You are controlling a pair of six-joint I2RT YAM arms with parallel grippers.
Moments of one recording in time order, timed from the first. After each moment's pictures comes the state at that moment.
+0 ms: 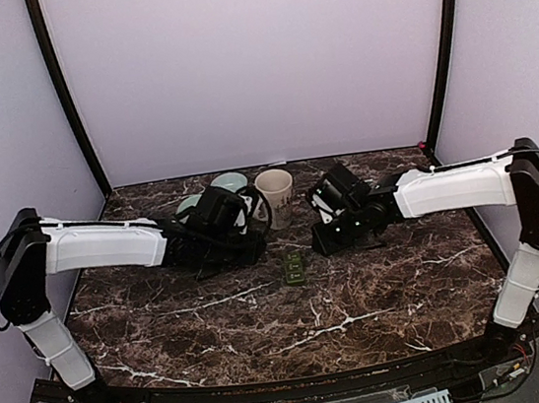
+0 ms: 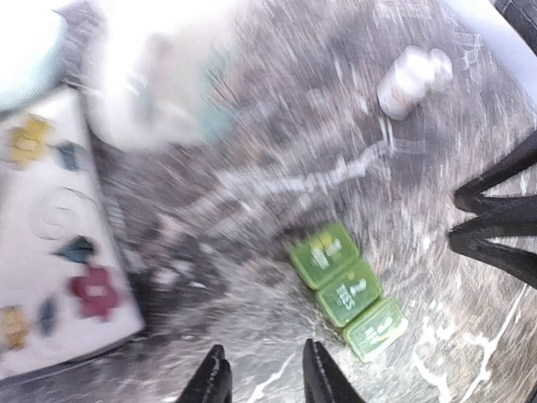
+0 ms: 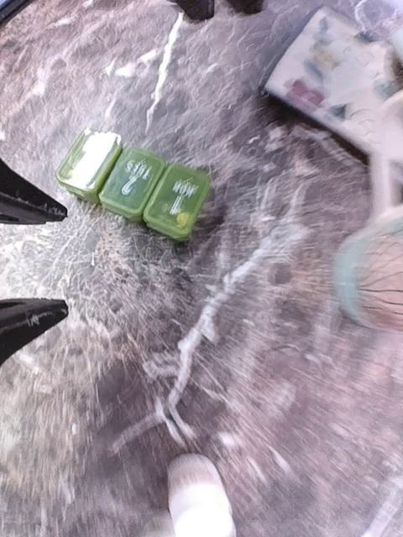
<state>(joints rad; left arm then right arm) -0.88 1.76 1.14 -0.17 -0.13 -0.35 0.83 1.74 1.17 -0.42 0.07 0.42</state>
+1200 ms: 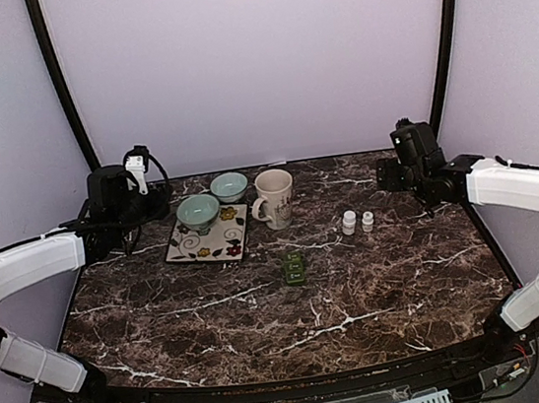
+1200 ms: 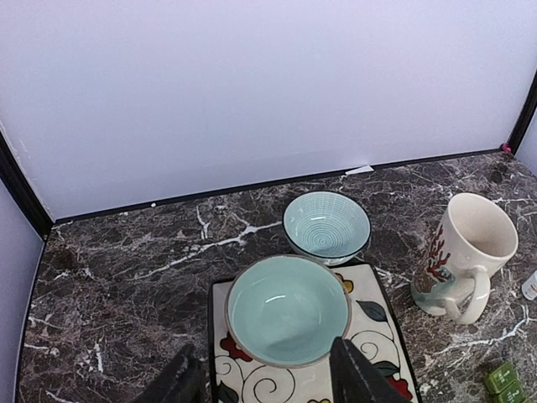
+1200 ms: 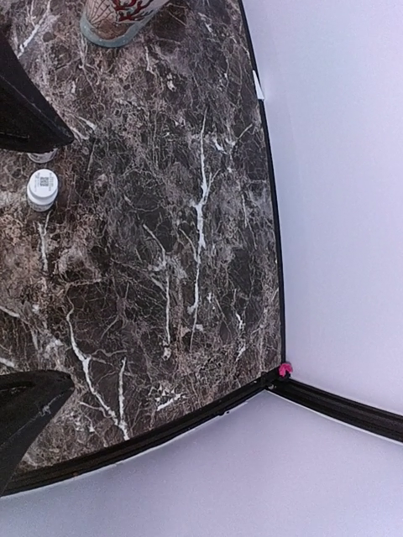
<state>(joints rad) -0.43 1.34 0.86 0.15 -0.22 -0.08 0.53 1.35 0.96 -0.21 0.59 0.32</state>
